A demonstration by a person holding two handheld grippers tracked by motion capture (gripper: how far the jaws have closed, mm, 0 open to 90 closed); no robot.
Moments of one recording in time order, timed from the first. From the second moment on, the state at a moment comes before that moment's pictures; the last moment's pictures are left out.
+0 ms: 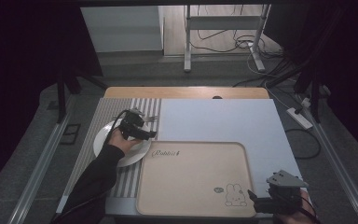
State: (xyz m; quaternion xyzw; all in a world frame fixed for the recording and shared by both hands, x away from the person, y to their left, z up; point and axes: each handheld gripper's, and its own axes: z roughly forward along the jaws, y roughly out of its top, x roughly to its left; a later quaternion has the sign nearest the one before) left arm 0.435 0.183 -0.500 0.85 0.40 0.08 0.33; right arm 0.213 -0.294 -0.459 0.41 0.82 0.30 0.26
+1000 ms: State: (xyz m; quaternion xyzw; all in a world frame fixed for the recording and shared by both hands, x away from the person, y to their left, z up) left arm 0.506 0.166 -0.519 0.88 0.40 0.05 0.25; right arm 0.213 -0.294 -0.459 0.41 0.82 0.30 0.26
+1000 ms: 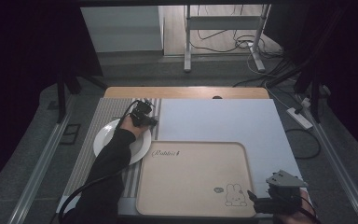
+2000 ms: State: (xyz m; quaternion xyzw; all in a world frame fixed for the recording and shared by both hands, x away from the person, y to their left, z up) left arm 0.534 0.187 -0.493 0.87 0.41 0.07 0.26; right arm 0.213 -0.293 -0.460 0.40 0.83 0.30 0.25
